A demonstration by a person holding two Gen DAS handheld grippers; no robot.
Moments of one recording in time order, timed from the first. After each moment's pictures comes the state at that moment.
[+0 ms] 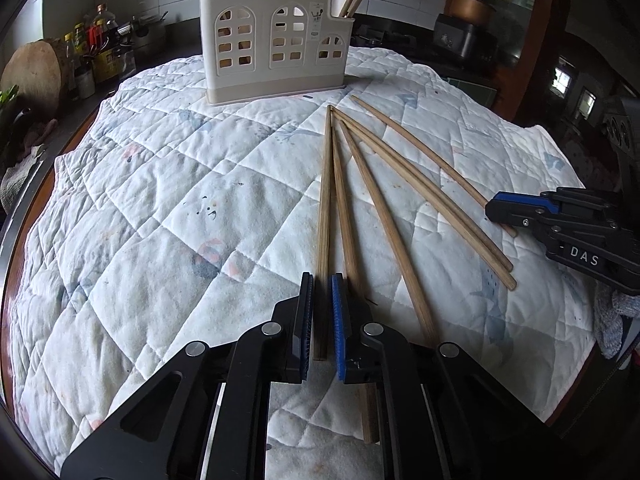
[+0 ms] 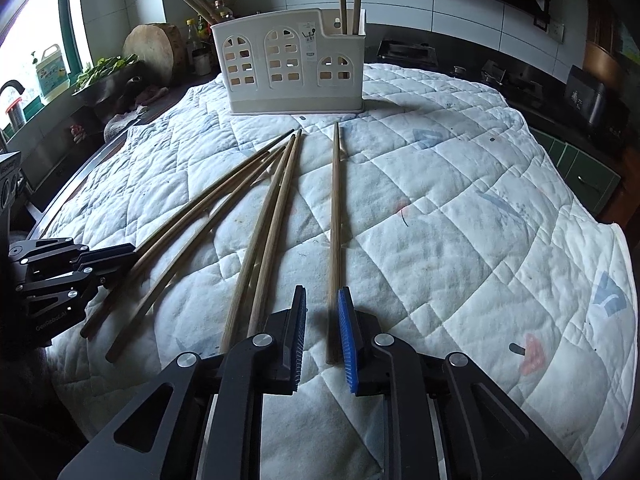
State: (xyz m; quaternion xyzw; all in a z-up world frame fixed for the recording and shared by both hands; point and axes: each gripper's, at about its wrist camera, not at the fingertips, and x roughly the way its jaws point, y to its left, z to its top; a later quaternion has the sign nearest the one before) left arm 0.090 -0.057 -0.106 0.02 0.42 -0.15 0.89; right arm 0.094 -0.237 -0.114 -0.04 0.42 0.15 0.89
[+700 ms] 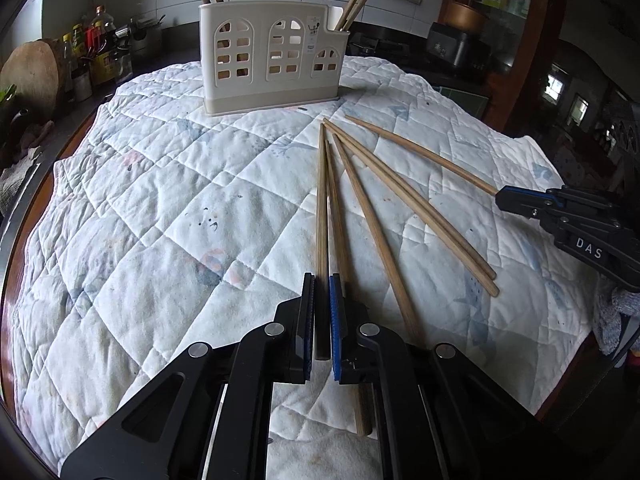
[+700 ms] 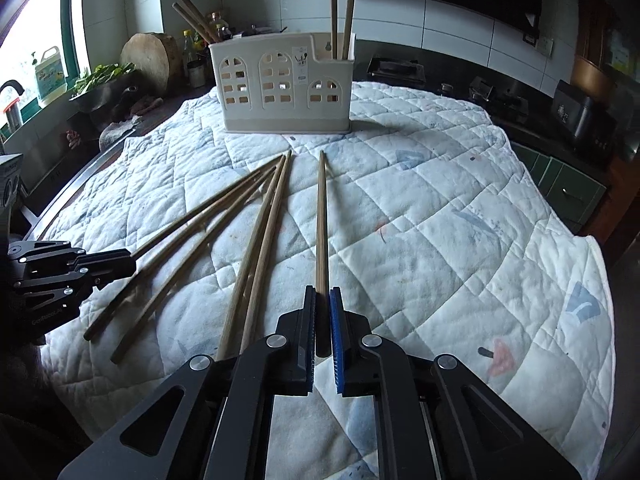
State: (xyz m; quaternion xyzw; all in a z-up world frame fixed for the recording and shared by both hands) left arm 0.087 -0.051 -0.092 0.01 0.41 -0.17 0.90; right arm 0.077 -0.244 -0.082 -0.05 0.38 0.14 0.91
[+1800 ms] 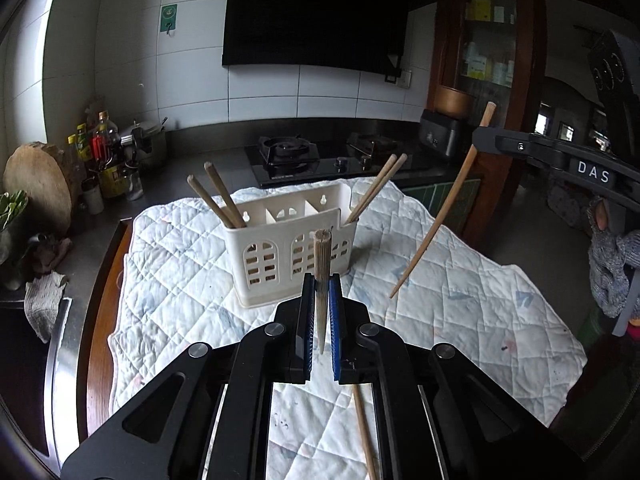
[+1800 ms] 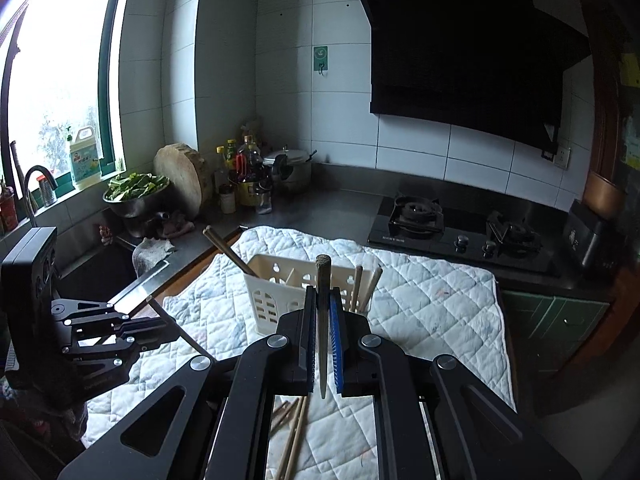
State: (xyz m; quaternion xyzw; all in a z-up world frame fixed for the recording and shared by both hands) left arm 0.154 -0.031 0.076 0.01 0.28 -0.18 0.94; right arm 0.161 -0.215 0.132 -0.05 0.22 0.19 0.95
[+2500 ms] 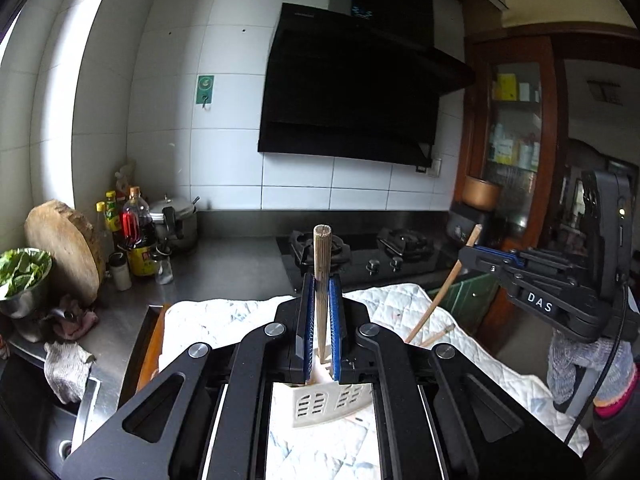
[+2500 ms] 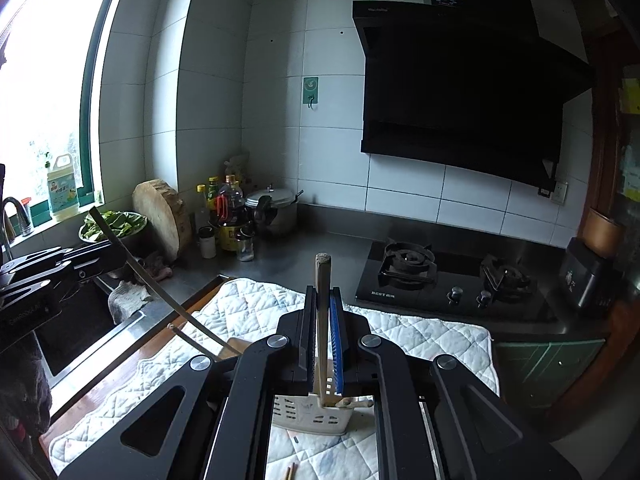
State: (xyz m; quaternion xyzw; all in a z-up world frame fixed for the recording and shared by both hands) left arm 0.210 0.002 0.174 -0.03 0.15 -0.13 0.98; right arm 0.242 -0.192 0.171 -0.05 0.18 0.17 0.97
